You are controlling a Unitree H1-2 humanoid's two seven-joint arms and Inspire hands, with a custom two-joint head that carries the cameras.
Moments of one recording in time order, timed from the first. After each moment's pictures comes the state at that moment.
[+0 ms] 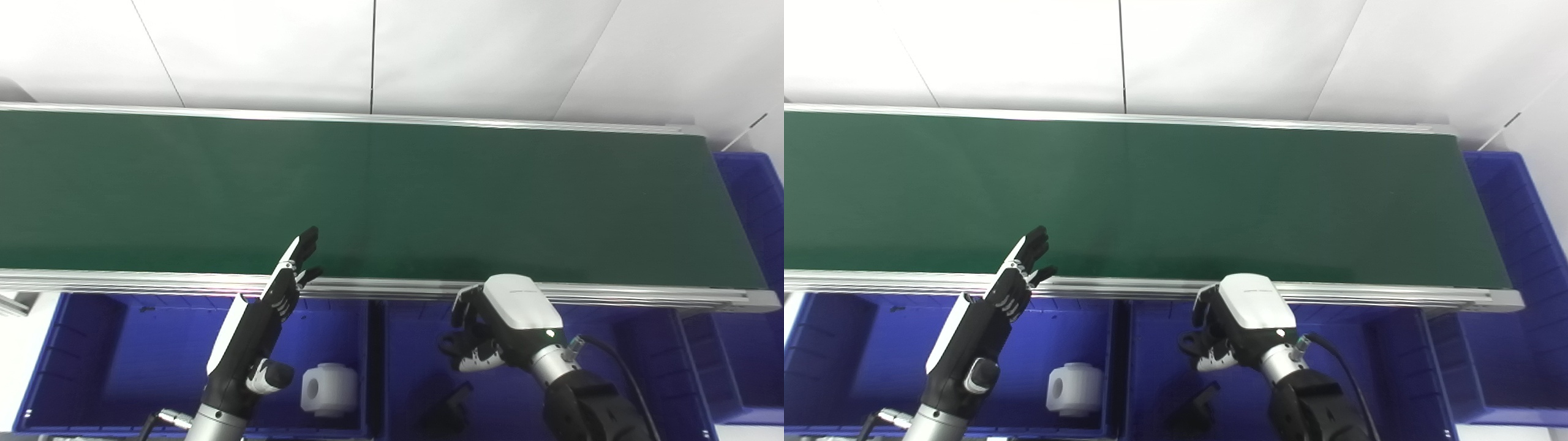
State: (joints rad) left arm 0.54 0.14 -0.30 -0.44 0.08 -0.22 -0.14; right arm 0.24 -0.28 0.40 -0.41 -1.21 0.30 0.63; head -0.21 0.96
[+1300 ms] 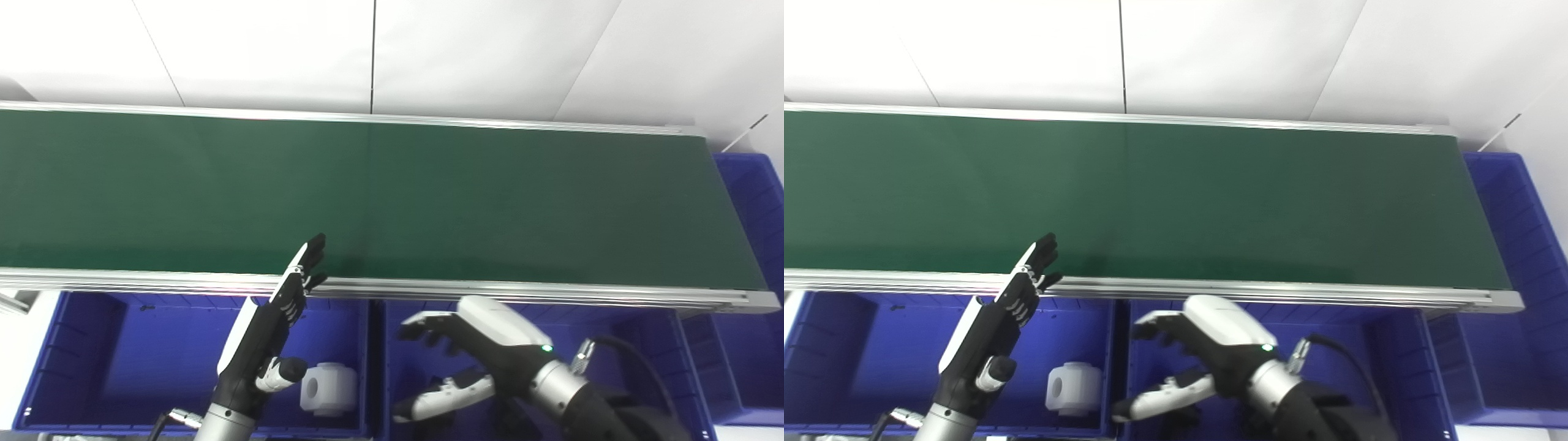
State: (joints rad) left arm 0.54 0.12 -0.32 -0.40 0.09 -0.20 -0.15; right arm 0.39 -0.02 0.33 -0.85 -0.95 0.40 1.04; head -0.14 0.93
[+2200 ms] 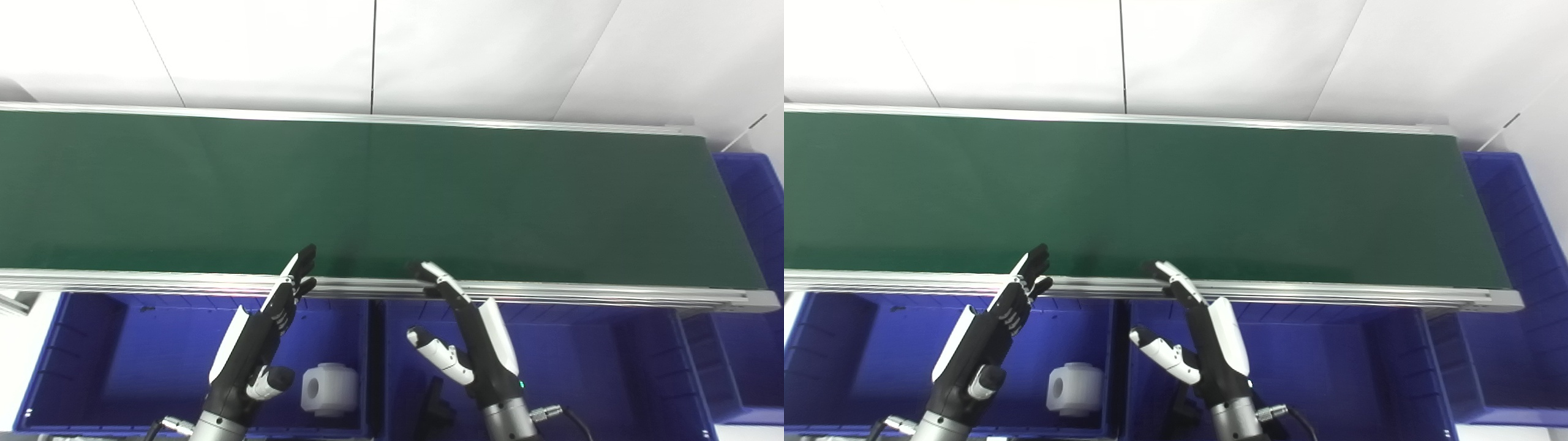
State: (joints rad) left arm 0.55 0.15 -0.30 -0.33 0.06 -0.26 -0.15; right arm 0.52 0.06 0.27 -0.20 -0.50 -0.33 -0.05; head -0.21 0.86
